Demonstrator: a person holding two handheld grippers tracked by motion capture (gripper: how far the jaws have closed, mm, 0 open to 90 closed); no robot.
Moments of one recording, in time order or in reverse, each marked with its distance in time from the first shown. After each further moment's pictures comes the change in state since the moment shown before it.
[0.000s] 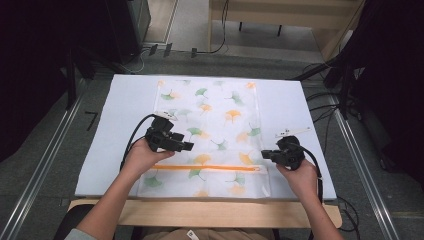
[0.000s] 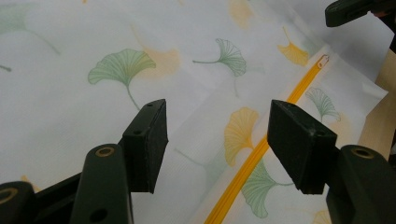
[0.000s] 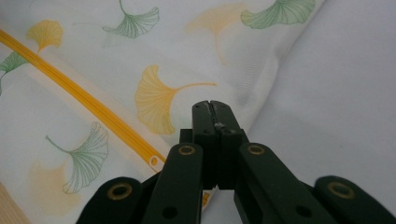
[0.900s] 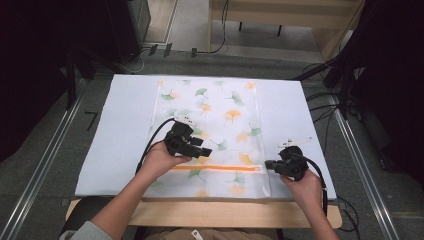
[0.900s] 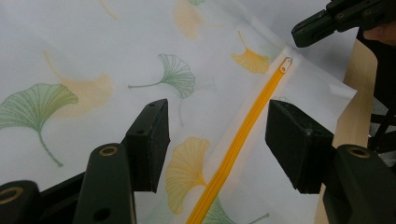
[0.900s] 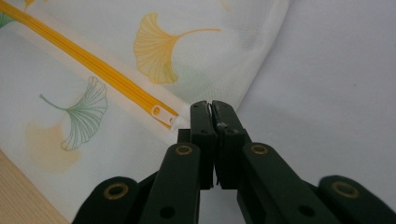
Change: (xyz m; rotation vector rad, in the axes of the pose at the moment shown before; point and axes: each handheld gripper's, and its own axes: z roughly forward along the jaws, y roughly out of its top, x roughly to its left) left arm -0.034 0.012 0.034 0.003 -0.081 0.093; right arm 0.006 -0.026 -0.005 0.062 -0.024 0.024
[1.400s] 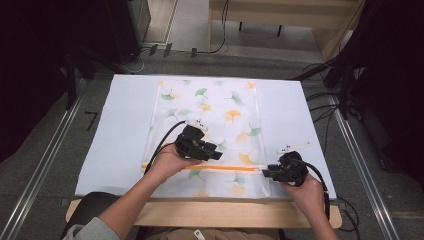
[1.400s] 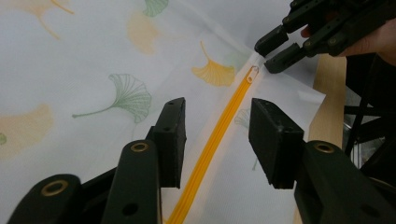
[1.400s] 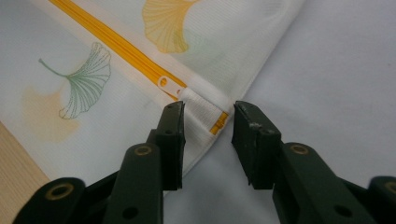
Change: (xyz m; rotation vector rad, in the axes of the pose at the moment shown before) left arm -0.020 0.009 0.018 -0.018 -0.082 0.050; right arm 0.000 -0.013 0.005 0.035 0.035 -0.058
